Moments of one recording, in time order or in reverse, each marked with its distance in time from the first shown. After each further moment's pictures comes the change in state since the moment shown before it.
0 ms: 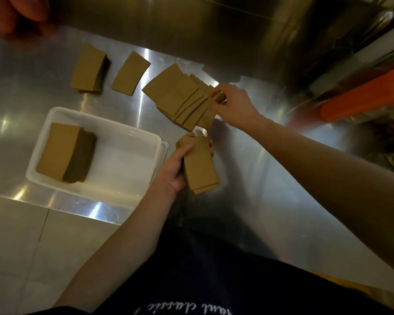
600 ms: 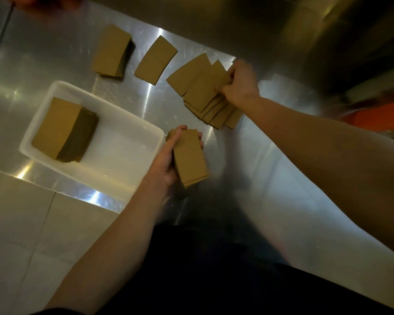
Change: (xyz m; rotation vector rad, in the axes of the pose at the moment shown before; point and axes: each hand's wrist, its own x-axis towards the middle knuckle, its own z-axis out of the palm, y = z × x) left_hand -0.011 0.038 -0.047 -0.142 0.117 0.129; right_hand 0.081 -0.019 0.046 -0.124 0.046 0.199
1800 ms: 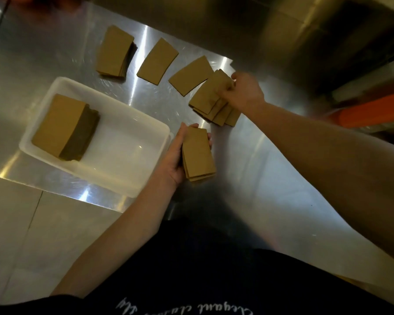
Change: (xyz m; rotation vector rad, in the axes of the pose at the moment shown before) left_hand -0.009 0.003 0.008 -0.013 -0.087 -0.116; right_hand -0.023 -0.002 -0.003 -0.183 0.014 -0.007
